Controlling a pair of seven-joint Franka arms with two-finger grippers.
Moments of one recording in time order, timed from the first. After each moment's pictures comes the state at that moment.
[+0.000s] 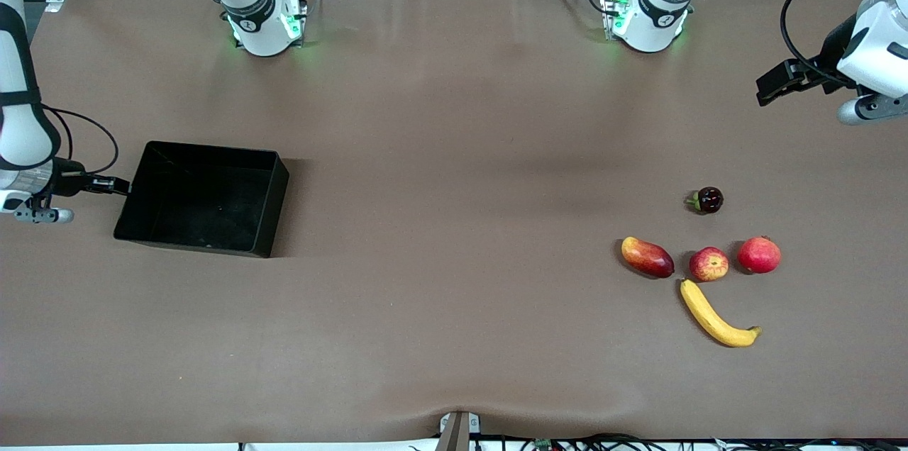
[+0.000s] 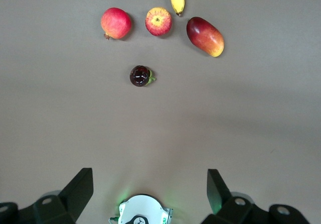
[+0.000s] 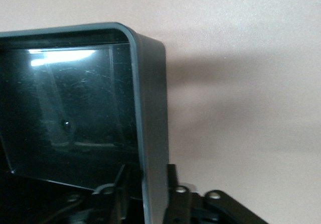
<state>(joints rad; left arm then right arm) -0.05 -0.03 -0.06 -1.55 0.05 1.38 -0.26 -0.42 0.40 -0.08 -1.94 0.26 2.04 -0.55</state>
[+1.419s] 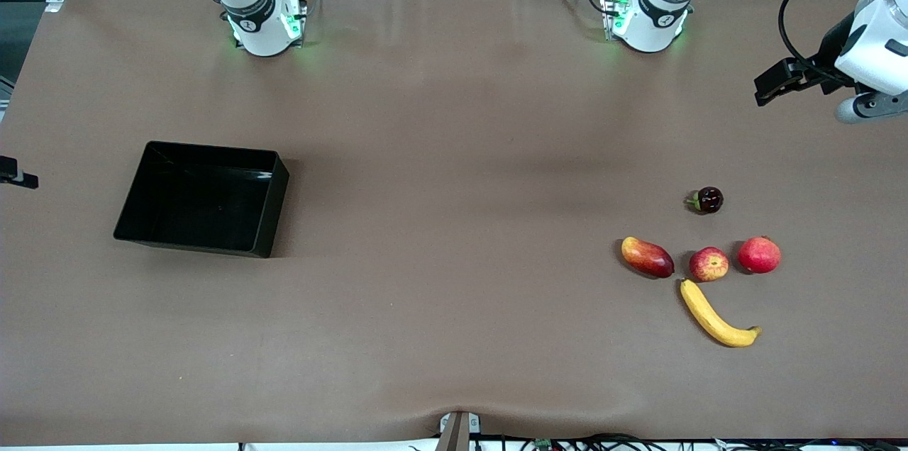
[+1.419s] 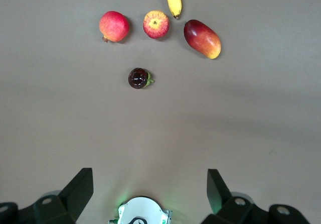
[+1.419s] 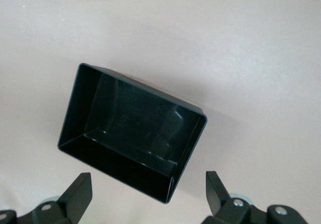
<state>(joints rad) -0.05 -0.03 -0.07 -1.55 0.05 1.39 -0.26 -0.31 0.39 -0.05 -1.20 0.17 1.43 -0.64</state>
